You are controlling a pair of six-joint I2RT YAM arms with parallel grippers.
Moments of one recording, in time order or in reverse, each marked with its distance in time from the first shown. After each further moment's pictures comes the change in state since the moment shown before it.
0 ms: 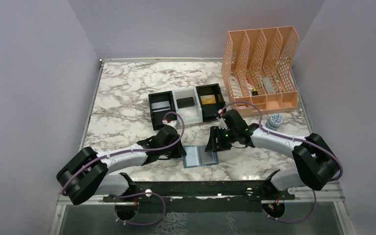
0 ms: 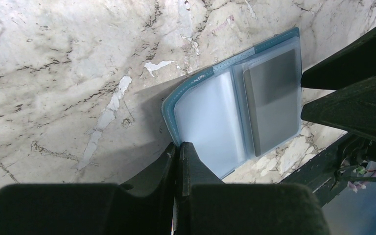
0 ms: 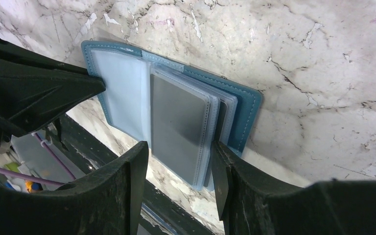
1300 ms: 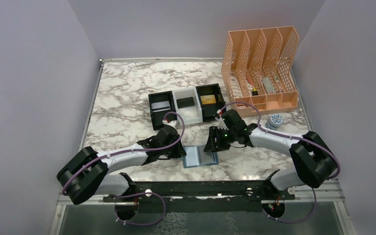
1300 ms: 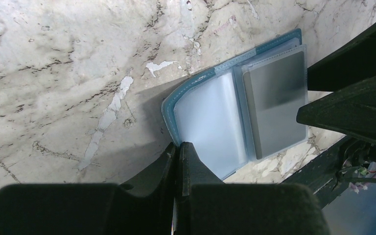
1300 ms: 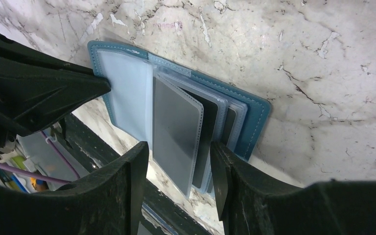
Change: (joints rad) left arm 0.000 0.004 0.002 -0.002 -0.003 0.001; right arm -0.001 0.030 -0.003 0.037 -0.034 0.000
